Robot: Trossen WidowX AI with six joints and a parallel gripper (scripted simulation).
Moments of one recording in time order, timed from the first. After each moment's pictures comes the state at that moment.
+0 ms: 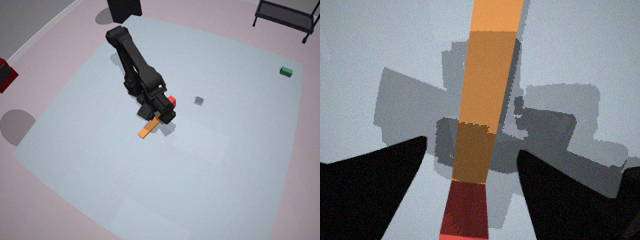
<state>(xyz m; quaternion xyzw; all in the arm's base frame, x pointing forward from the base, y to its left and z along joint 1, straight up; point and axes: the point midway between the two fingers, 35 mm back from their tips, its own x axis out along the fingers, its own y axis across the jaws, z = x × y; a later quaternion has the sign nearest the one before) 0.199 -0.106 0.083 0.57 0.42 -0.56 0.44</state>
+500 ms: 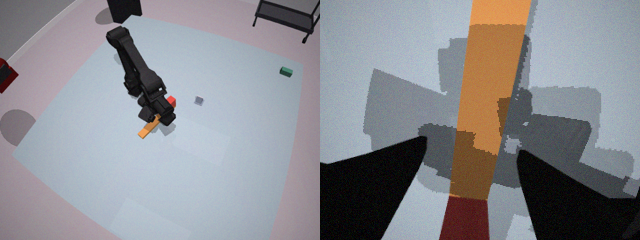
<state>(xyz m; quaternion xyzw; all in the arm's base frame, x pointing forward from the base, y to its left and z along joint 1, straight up) 0.200 -0.106 0.063 0.57 0.42 -0.56 0.44</state>
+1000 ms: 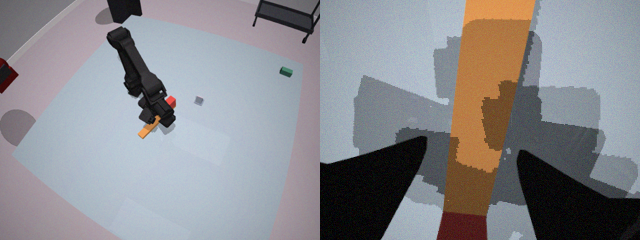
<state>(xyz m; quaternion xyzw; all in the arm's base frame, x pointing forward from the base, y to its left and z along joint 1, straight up) 0.199 -0.106 0.047 0.57 0.42 -0.56 0.44</state>
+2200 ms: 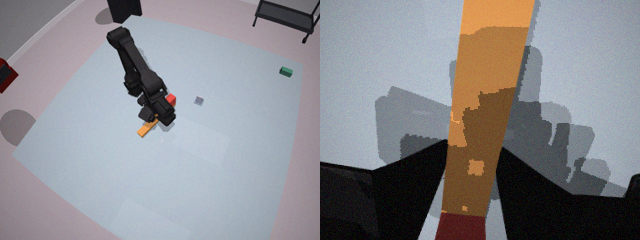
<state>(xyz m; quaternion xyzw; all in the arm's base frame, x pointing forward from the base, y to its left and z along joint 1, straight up) 0.198 -0.105 0.064 0.56 0.43 -0.56 0.43</state>
